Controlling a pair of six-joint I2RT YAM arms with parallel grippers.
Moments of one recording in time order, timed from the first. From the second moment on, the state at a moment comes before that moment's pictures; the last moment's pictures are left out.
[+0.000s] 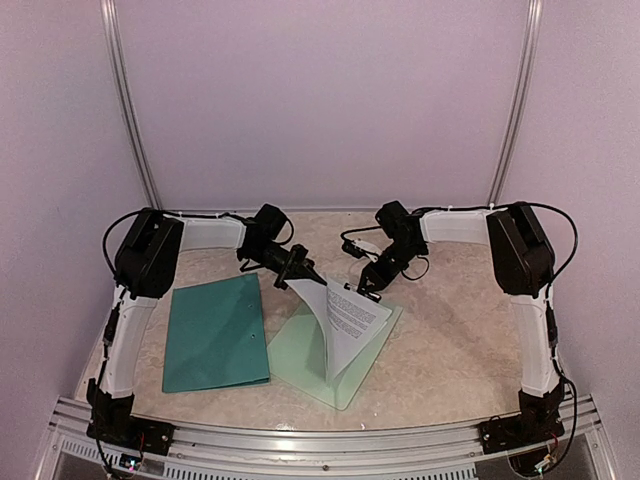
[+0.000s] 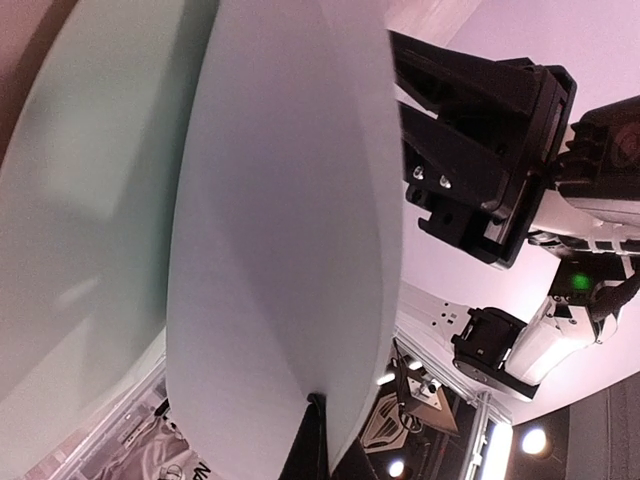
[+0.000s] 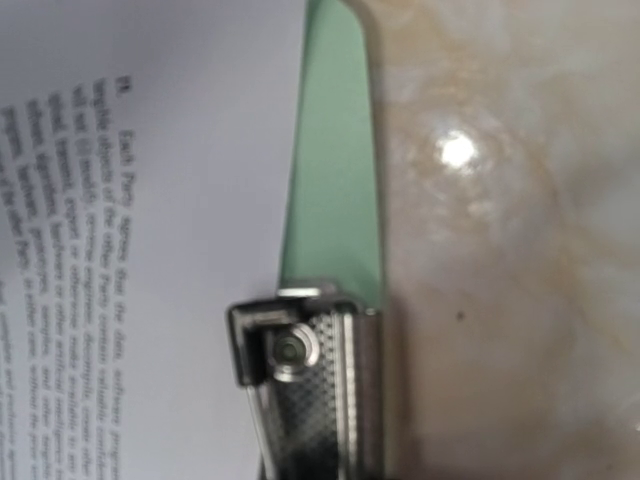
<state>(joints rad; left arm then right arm) -0.53 2.39 1.80 -0.54 1.25 -1.08 0.52 2.24 1.69 -0.66 -0.46 -0.34</state>
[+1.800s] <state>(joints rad) -0.52 2.30 1.77 -0.59 1.15 -1.04 0.52 2.24 1.69 -0.66 -0.46 -0.32</state>
